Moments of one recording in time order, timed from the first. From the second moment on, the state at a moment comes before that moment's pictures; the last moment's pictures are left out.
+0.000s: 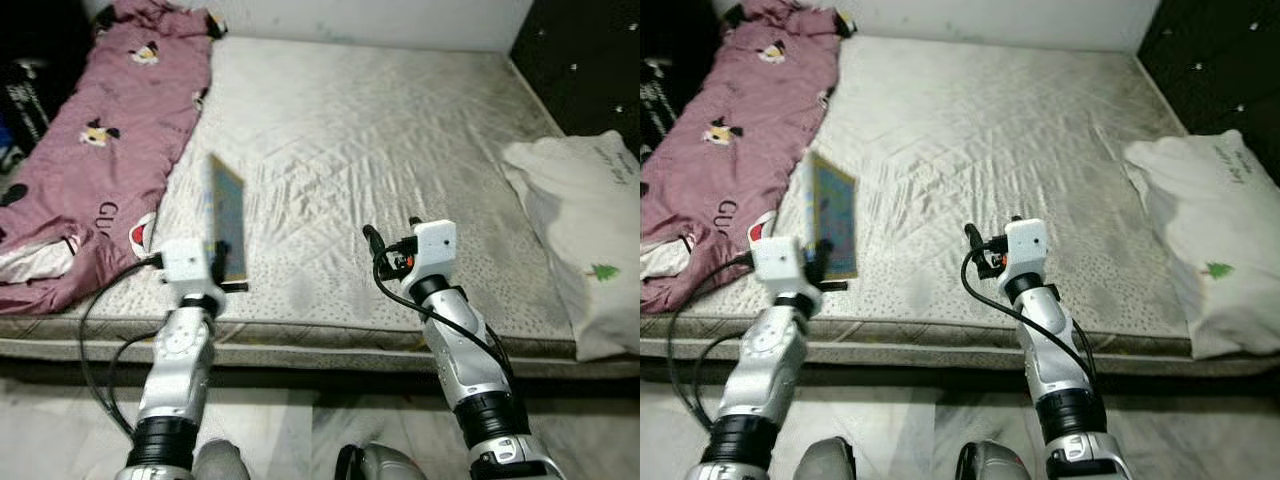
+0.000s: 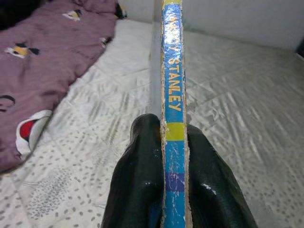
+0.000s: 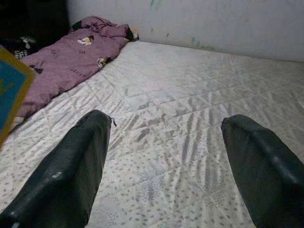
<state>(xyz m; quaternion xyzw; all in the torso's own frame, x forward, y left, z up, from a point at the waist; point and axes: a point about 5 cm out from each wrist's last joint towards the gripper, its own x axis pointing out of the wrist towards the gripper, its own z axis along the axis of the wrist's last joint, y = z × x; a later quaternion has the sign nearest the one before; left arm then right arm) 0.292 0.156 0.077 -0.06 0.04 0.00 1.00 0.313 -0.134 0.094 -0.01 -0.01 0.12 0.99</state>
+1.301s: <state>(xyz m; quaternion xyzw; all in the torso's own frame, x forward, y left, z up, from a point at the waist) 0.297 0.135 0.087 -0.09 0.02 -0.05 0.99 0.312 -0.132 0.094 -0.01 -0.01 0.13 0.99</state>
